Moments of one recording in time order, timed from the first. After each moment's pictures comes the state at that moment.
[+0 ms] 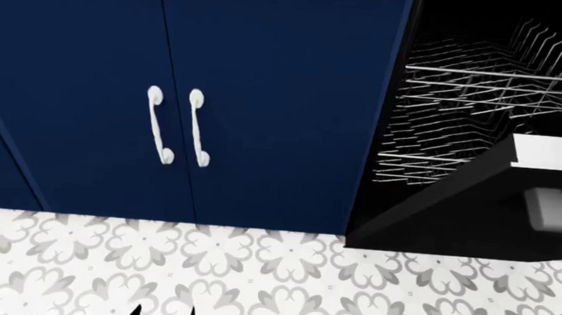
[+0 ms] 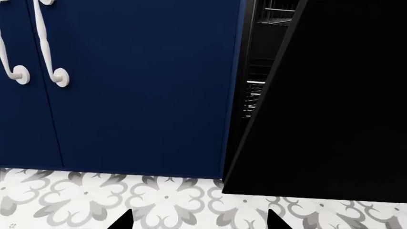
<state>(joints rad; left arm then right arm) -0.23 -0.01 -0.14 -1.31 -0.01 0.99 0.13 0.20 0.02 -0.20 1.31 0.00 -1.04 0.20</state>
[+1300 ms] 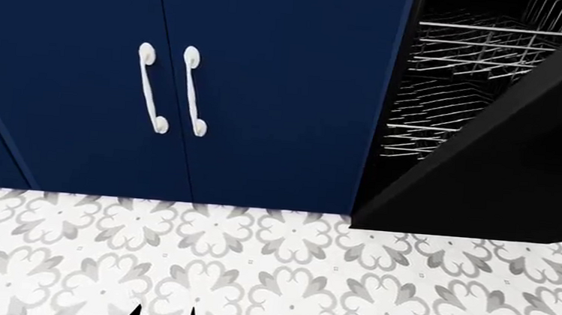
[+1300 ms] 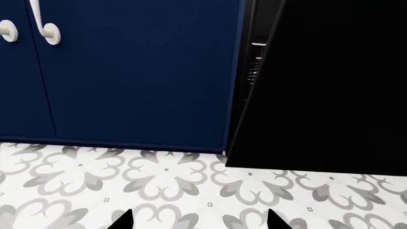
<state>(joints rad) -0.23 -0.01 -0.14 -1.31 -0.01 0.99 0.13 0.20 0.02 -0.20 1.31 0.00 -1.04 0.19</state>
